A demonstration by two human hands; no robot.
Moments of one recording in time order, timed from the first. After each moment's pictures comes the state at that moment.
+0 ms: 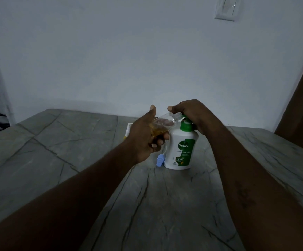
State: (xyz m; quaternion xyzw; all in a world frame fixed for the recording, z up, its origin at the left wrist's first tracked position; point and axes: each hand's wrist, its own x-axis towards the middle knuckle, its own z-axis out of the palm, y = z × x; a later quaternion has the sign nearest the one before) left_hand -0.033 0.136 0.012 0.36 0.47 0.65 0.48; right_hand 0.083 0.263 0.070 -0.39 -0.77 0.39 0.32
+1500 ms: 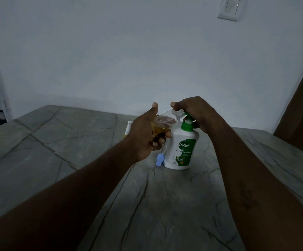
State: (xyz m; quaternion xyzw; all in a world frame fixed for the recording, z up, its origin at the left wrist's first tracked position) left_hand -0.032 0.134 0.013 0.37 0.46 0.65 0.48; right_hand 0.084 0.268 0.073 -0.40 -0.77 0.39 0.32
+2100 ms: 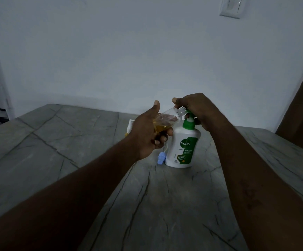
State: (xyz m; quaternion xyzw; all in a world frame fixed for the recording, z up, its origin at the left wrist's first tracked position) left_hand -0.033 0.135 0.013 0.37 0.45 0.65 0.48; right_hand 0.084 0.265 0.076 -0.38 -0.78 0.35 0.34
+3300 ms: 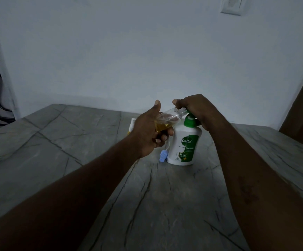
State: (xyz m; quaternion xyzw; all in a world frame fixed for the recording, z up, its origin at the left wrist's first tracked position) left_hand -0.034 0.138 0.011 0.36 0.47 0.65 0.48; right_hand 0.082 0.264 0.070 -0.39 -0.77 0.37 0.33
